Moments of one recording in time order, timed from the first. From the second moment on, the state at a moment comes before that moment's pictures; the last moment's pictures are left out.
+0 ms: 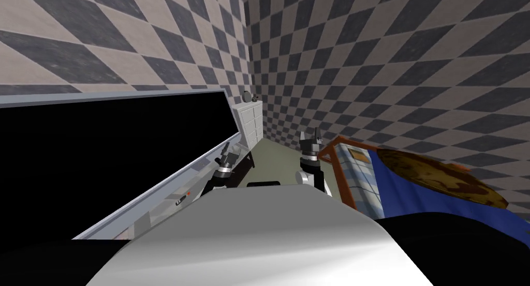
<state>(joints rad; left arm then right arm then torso) 0.52 0.40 -0.28 -2.05 0.30 -0.48 0.28 0.47 -0.05 0.04 -2.21 -0.12 -0.52 -0.07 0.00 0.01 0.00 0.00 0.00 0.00</state>
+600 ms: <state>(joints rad) 0.51 0.56 -0.40 -1.93 0.38 -0.46 0.35 0.47 -0.05 0.04 -2.21 -0.12 -0.52 -0.07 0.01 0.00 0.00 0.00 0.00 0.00</state>
